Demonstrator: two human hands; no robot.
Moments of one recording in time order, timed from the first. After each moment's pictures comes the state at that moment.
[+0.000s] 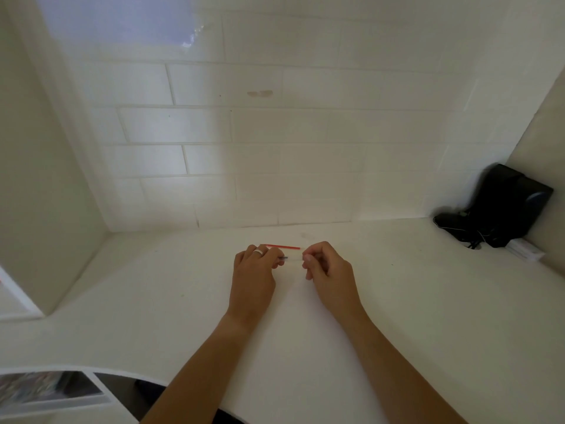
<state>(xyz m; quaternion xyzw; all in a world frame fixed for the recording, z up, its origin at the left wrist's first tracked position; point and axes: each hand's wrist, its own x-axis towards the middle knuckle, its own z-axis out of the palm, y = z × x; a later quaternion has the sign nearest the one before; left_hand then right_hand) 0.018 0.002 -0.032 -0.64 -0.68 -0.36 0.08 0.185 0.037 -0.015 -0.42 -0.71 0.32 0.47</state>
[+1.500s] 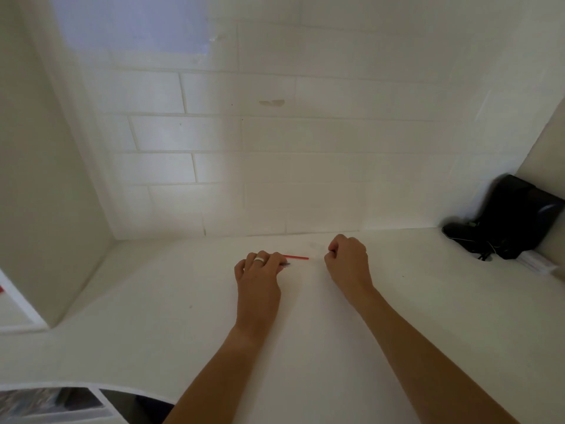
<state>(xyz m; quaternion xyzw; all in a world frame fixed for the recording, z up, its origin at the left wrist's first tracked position) 0.015 0.005 -0.034 -0.59 -0.70 -0.41 0.06 0.177 0.101 -0.002 -0.61 -0.71 0.13 0.33</state>
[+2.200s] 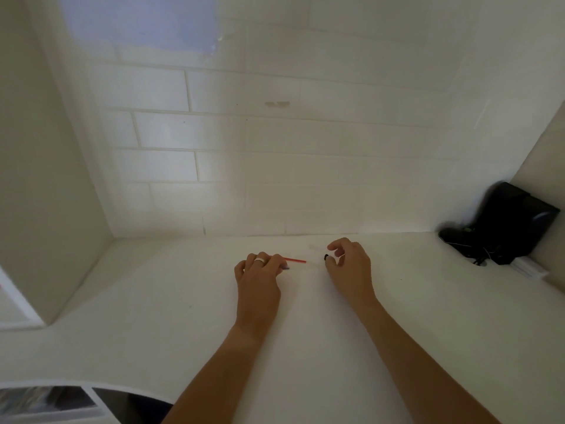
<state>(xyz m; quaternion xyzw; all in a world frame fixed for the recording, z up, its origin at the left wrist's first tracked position) 0.010 0.010 -0.040 -0.59 -0.70 -0.41 0.05 0.185 0.093 -0.012 -0.56 -0.71 0.16 0.40</state>
